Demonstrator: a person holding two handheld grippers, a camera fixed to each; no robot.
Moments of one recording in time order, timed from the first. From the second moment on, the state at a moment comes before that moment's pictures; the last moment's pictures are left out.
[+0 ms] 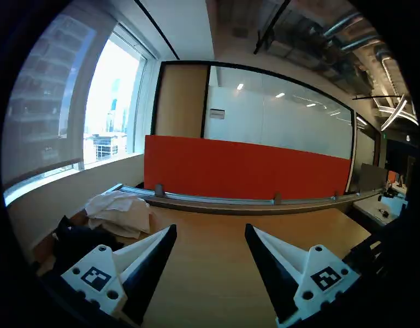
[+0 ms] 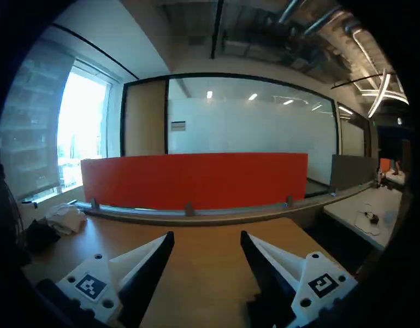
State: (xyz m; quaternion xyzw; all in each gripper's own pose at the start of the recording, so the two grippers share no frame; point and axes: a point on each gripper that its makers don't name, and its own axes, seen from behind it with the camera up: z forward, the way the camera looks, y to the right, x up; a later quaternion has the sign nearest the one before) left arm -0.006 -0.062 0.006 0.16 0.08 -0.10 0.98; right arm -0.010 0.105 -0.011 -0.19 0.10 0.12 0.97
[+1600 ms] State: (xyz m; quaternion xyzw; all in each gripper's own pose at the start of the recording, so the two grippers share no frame) left arm -0.097 -0.066 0.023 0.19 0.13 -0.04 0.97; right arm -0.047 0.044 0.024 -0.19 0.12 0.08 0.97
